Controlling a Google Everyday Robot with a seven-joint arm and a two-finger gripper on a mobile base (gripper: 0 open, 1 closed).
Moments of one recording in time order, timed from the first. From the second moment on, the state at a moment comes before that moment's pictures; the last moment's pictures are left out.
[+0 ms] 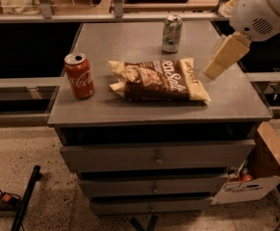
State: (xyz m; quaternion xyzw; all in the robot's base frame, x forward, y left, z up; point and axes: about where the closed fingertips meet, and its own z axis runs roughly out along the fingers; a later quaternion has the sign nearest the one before) arm 0.551 -0.165 0.991 -0.56 0.76 0.01 0.33
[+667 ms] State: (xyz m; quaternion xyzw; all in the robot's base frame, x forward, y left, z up) arm 0.635 -0.179 0.949 -0.45 0.78 0.05 0.43
